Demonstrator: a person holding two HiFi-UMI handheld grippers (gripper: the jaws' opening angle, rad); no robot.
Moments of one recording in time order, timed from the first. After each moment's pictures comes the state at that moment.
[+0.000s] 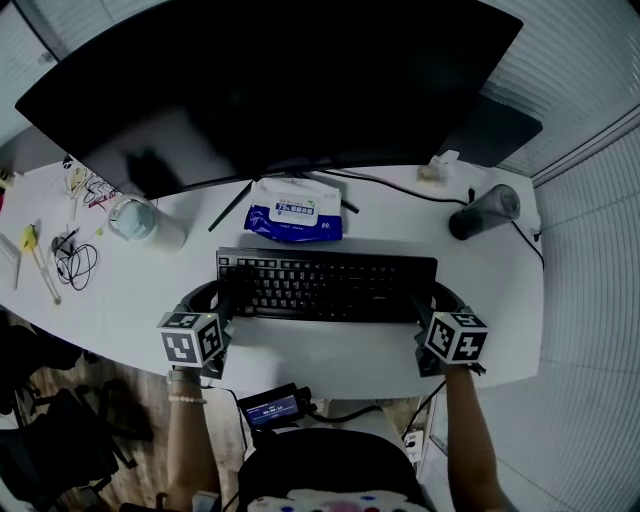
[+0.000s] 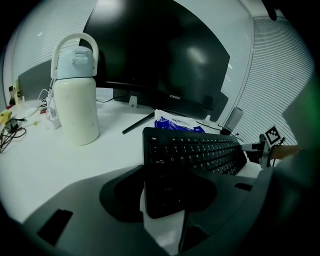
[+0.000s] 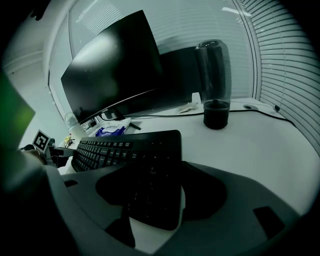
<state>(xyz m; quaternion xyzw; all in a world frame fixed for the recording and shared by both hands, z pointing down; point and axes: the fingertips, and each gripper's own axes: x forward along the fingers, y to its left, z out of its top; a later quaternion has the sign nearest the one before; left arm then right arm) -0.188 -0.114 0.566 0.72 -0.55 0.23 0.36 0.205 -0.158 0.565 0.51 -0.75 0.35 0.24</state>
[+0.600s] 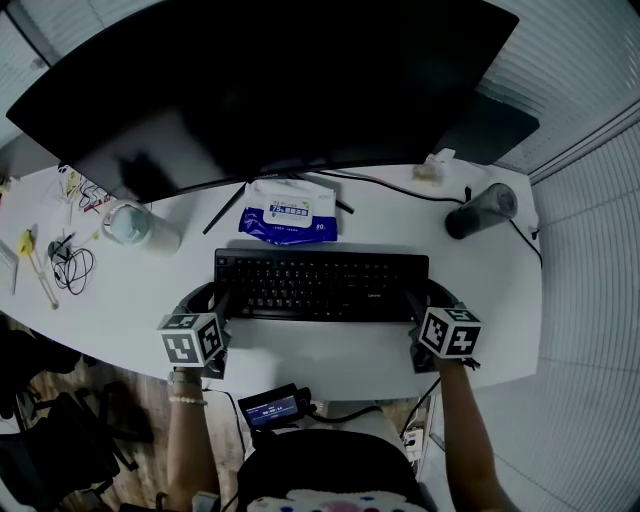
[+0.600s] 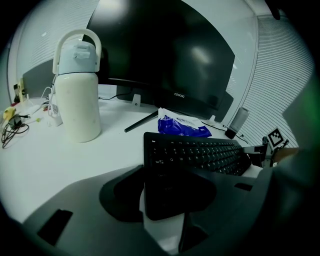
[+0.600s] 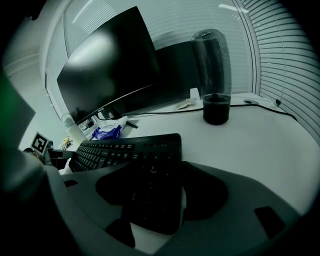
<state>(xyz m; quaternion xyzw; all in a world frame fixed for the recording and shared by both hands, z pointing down) -0.190 -0.118 0.573 0.70 -0.57 0.22 0.36 0.203 -0.164 0.578 0.51 -0.74 0.36 0.24</state>
